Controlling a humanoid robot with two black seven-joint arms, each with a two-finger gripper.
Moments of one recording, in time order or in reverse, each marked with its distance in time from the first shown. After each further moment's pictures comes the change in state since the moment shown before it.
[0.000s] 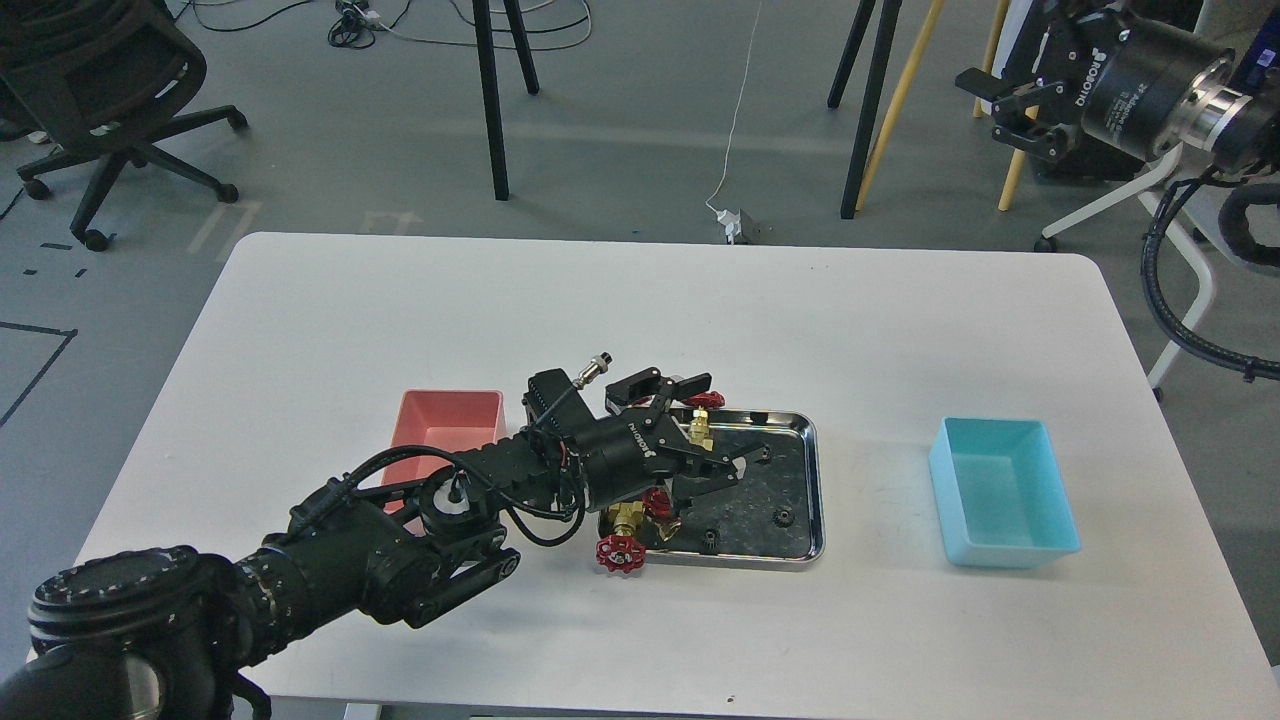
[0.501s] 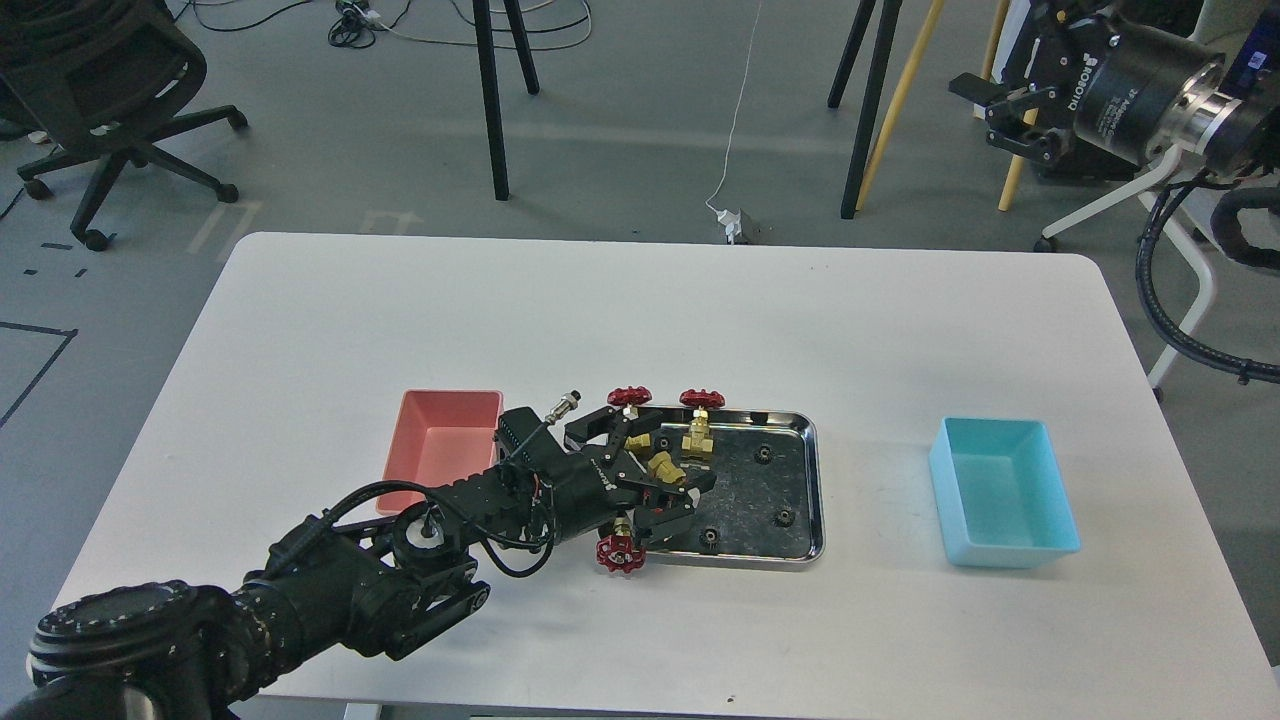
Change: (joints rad) left arm 0.073 0.000 0.006 0.081 0.005 0.003 -0.007; right arm -0.003 0.009 0.001 0.000 -0.016 0.000 0.002
